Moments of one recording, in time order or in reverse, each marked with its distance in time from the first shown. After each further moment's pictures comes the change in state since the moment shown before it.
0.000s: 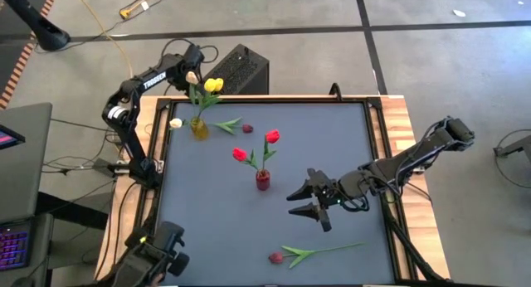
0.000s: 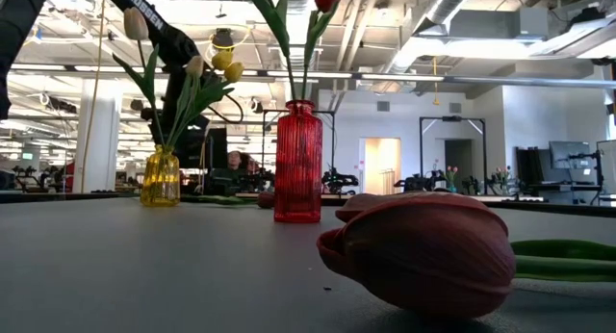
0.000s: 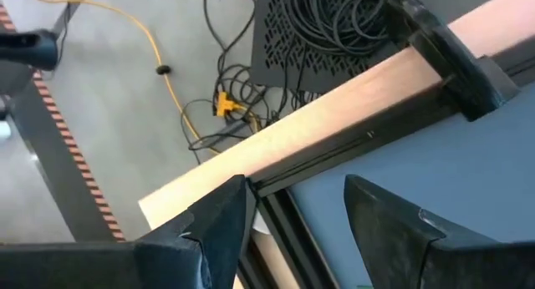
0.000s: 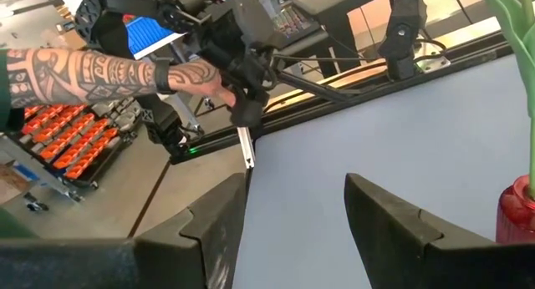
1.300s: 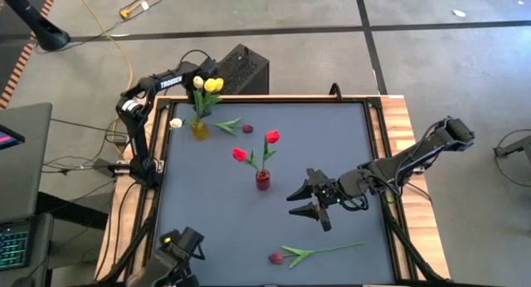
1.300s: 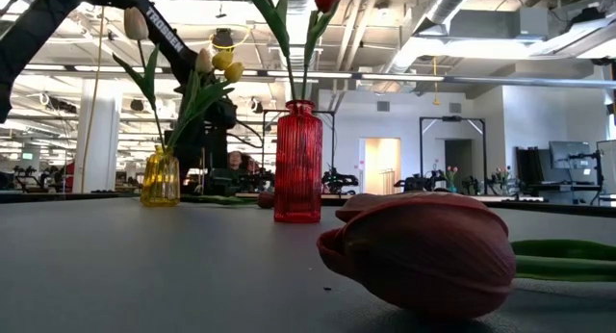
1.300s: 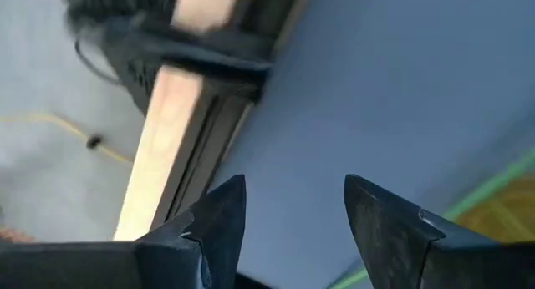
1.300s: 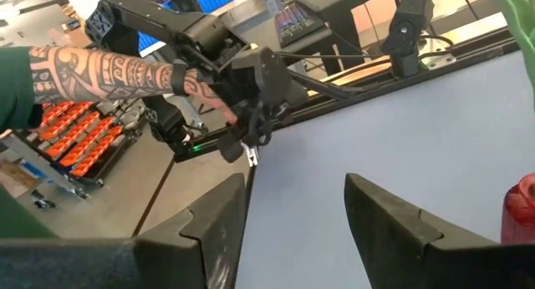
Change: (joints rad) left arm -0.083 0.147 -0.002 -0.056 0.214 0.410; right arm -0.011 0.000 0.000 0.000 -0.026 0.004
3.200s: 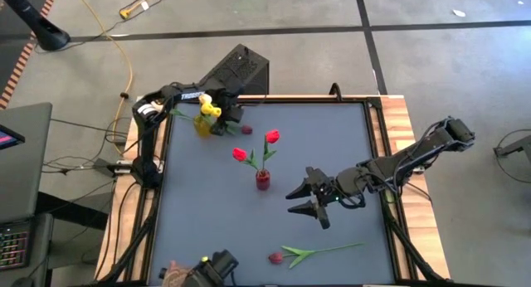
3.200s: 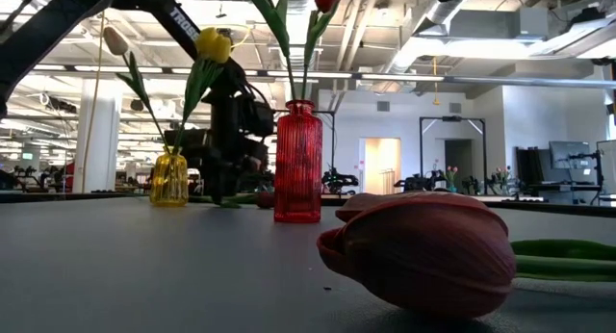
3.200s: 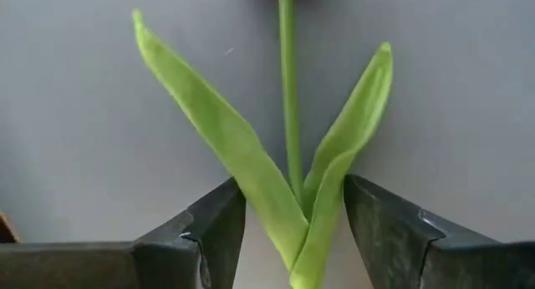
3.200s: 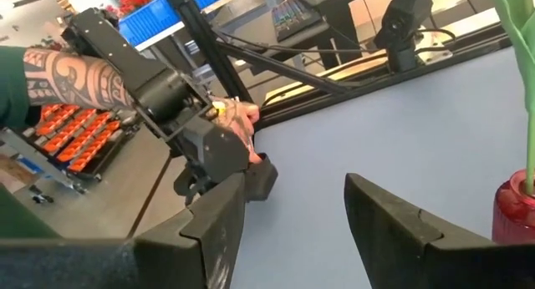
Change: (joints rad) left arm -0.265 0.083 0.000 0.078 0.311 0.492; right arm -0.025 0.000 0.000 -0.018 -0.029 -0.003
